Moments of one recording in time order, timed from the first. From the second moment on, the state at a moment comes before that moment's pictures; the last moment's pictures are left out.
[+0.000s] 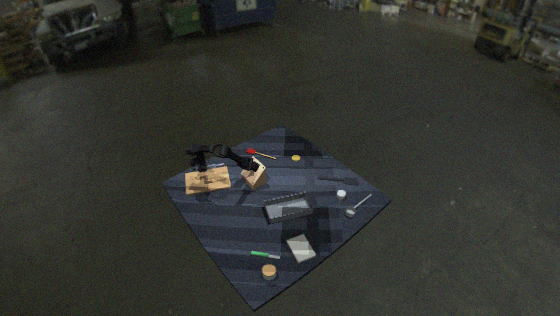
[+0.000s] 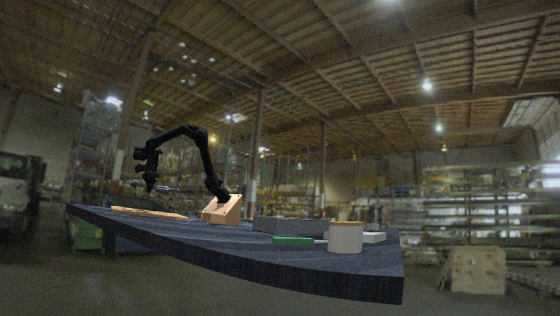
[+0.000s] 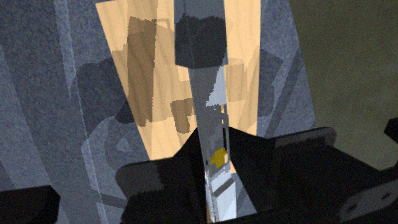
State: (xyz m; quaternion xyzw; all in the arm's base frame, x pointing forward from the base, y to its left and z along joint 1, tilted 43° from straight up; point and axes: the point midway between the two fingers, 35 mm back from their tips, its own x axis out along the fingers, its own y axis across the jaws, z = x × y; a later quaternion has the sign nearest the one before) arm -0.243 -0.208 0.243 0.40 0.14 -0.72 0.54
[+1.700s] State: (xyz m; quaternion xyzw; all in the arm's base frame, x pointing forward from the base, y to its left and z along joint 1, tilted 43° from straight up) arm -0.242 -0.248 0.200 0.40 0.13 -0.72 0.55
